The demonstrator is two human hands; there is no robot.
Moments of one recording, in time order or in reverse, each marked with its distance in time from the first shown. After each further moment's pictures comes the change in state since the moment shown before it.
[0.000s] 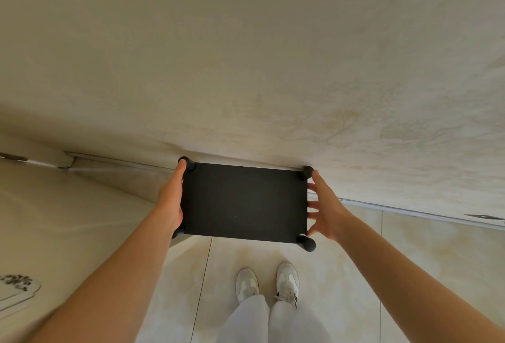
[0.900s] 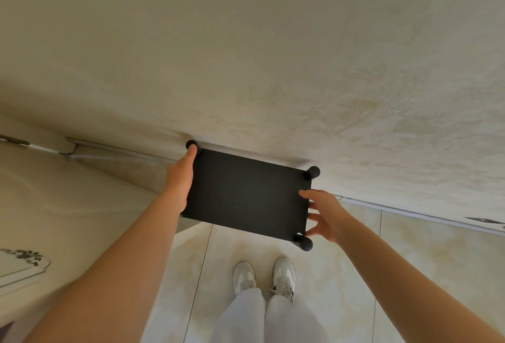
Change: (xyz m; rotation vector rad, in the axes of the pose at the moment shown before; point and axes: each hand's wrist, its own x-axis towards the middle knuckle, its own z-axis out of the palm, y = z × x) left_hand 0.015 0.006 0.002 0.151 0.067 0.113; right_hand -0.008 0.016 0.006 -0.031 0.036 -0.013
